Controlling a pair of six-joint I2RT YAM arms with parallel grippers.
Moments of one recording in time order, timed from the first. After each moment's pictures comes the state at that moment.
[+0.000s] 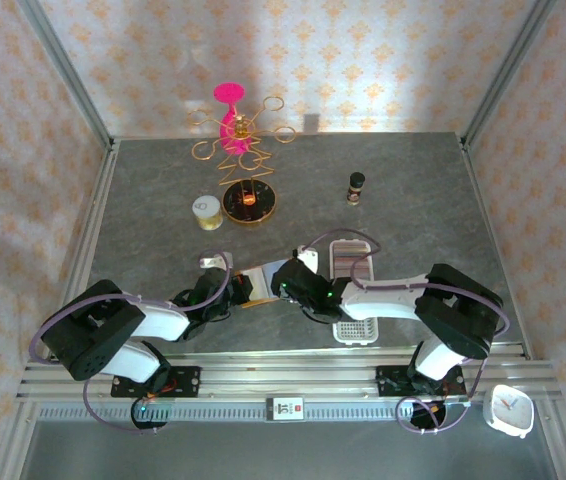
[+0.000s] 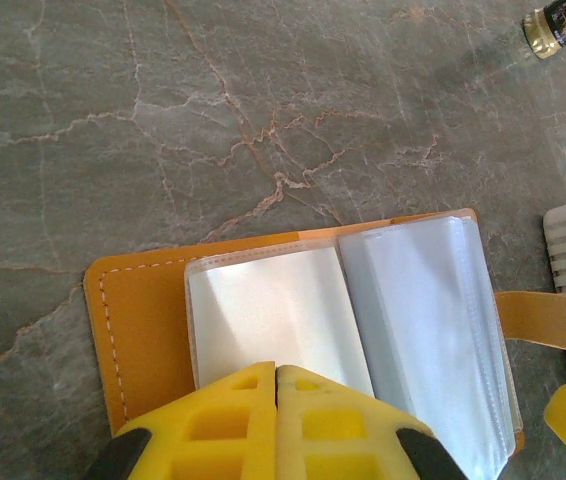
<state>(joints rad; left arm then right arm) -0.64 1.43 0.21 0.61 -0.08 -0.91 1.05 1.59 0.74 0.02 0.29 1.02</state>
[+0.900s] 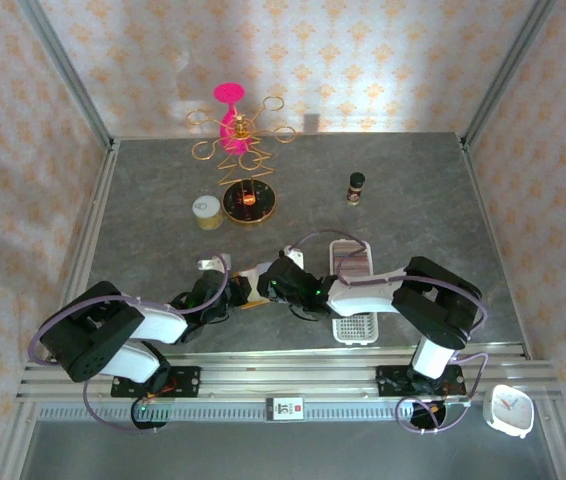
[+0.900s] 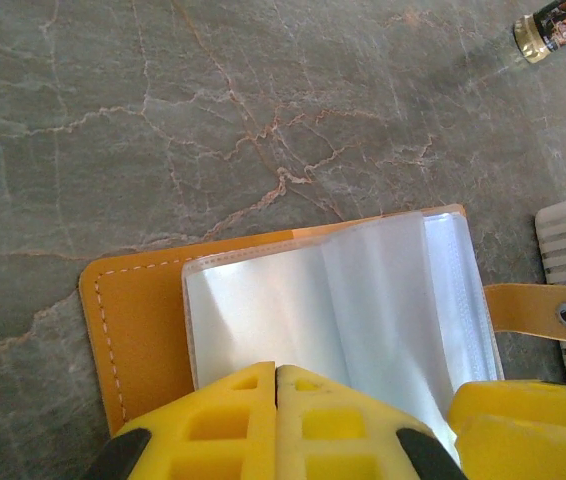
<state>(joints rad) -0.64 1.42 0.18 0.65 -0.07 -0.92 1.05 1.71 0.80 0.14 0.16 1.02</state>
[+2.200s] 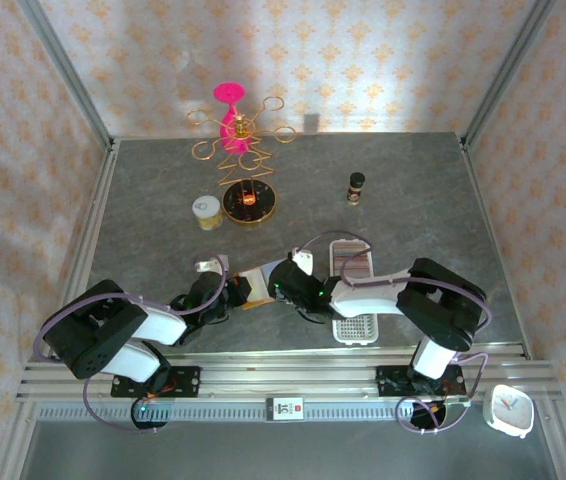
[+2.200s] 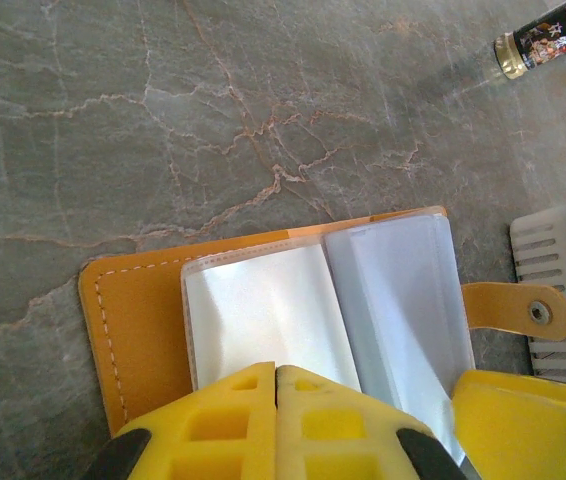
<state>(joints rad) -0.63 1.43 0.15 0.73 -0.05 -0.96 1.05 1.69 0.78 0.02 0.28 1.02</state>
